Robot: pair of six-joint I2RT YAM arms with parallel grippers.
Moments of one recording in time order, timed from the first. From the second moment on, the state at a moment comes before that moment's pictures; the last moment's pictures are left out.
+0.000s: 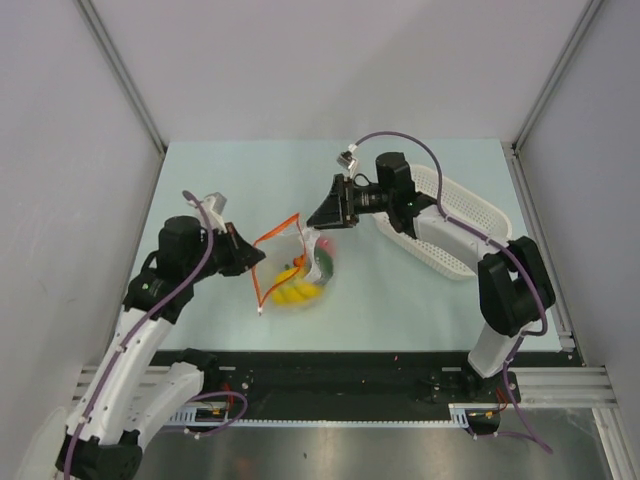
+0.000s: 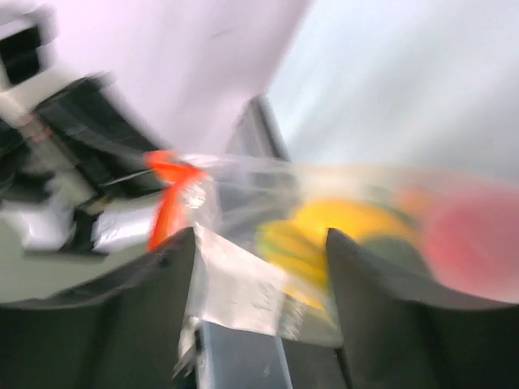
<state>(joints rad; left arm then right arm) -0.29 0.79 0.88 -0.62 0.34 -0.51 0.52 1.74 1.28 0.18 -1.01 0.83</state>
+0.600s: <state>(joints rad) -0.30 0.77 0.81 -0.56 0.26 -0.71 0.78 1.55 1.37 -0.38 -0.40 0.67</state>
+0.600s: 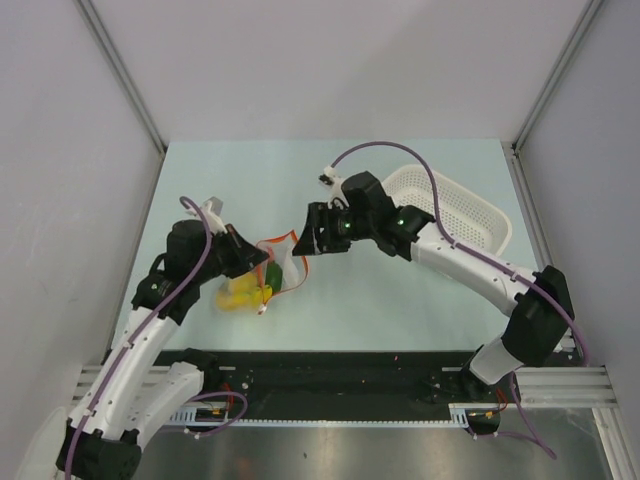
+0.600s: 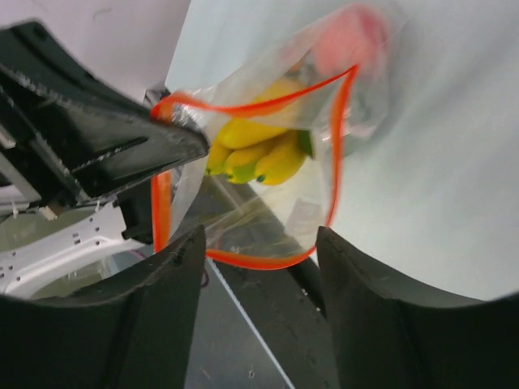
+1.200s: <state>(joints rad) -0.36 0.82 0.75 -0.44 0.34 -0.81 0.89 1.72 1.37 -0.35 -0.36 0.75</state>
